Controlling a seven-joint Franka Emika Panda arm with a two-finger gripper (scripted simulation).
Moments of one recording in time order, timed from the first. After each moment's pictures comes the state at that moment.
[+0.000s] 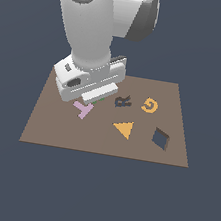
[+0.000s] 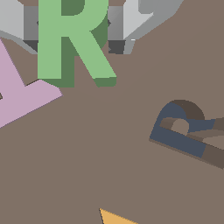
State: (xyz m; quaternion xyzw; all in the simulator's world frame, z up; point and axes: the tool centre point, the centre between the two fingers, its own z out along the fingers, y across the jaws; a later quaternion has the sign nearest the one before) arm -0.035 -0.063 0.034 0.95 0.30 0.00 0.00
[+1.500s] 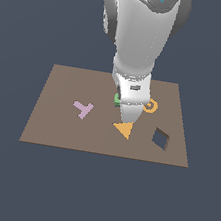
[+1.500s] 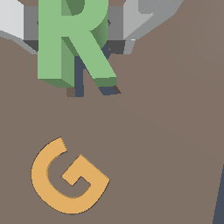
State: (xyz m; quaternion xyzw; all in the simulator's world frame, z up) arm -0.028 0.033 0.040 0.64 0.77 0.00 0.00
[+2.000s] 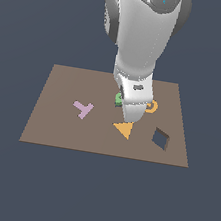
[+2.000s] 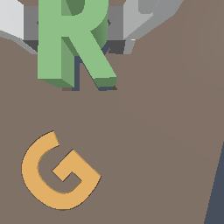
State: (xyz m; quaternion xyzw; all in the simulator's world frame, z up) arm -0.031 0.037 0.039 0.62 0.79 0.00 0.00
